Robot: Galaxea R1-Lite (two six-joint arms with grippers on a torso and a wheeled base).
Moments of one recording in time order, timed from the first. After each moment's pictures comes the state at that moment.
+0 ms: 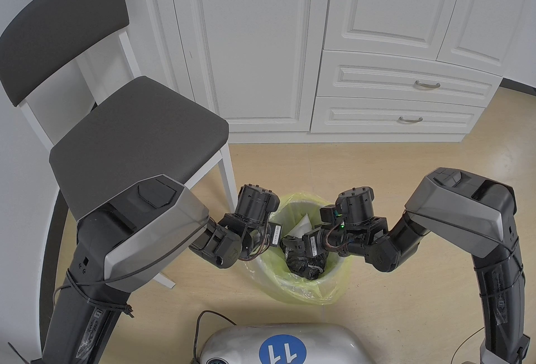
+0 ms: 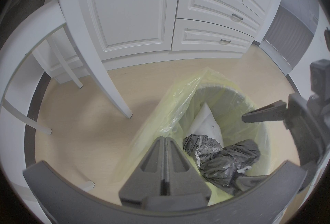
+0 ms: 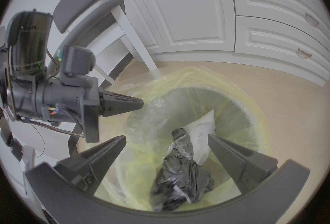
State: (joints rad) left arm -0.60 2.58 -1.47 -0.47 0.25 -0.16; right arm 0.49 2.47 -1.14 -0.80 0.18 0.07
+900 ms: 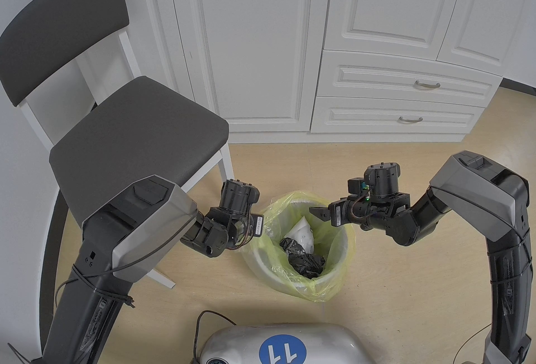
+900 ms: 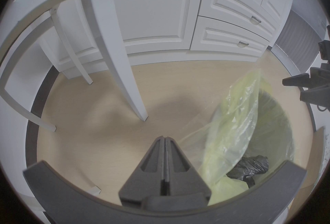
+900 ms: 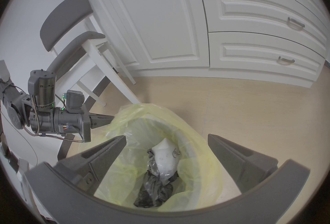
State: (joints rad) left arm -0.50 2.66 -1.58 -0.46 0.25 -0.15; right arm 0.35 2.43 -1.21 -0.77 0.18 0.06
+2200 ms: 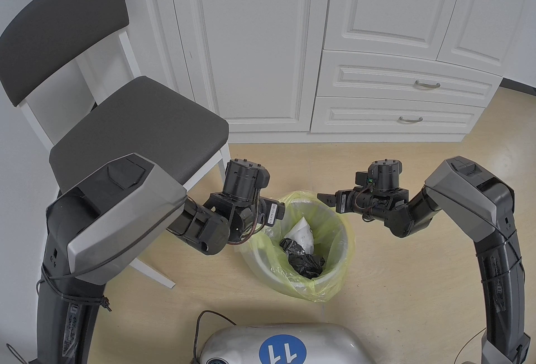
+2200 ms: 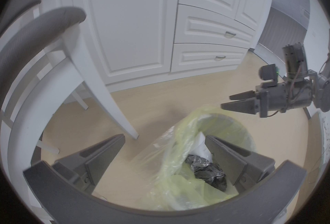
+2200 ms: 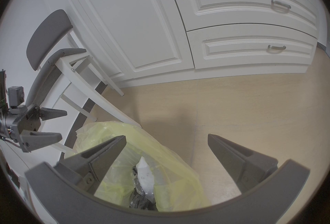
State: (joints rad) left arm -0.58 2.44 -1.41 -0.52 0.24 -0.06; right arm 0.28 2.56 -1.41 -0.76 0.19 0.16
